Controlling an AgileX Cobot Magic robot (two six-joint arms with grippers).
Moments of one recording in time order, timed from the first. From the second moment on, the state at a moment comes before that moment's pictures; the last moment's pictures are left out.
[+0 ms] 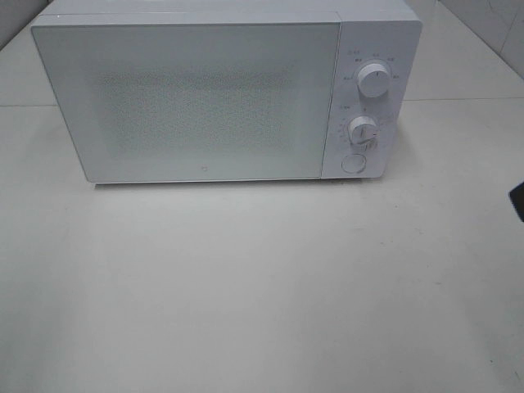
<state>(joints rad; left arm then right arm) 0.00 0.00 -0.50 -0.05 1.04 0.02 0.50 0.80 -0.81 -0.09 1.00 0.15</state>
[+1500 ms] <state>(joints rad) 0.00 0.00 -0.50 -0.05 1.04 0.02 0.15 0.00 -0.51 -0.15 1.05 0.13</state>
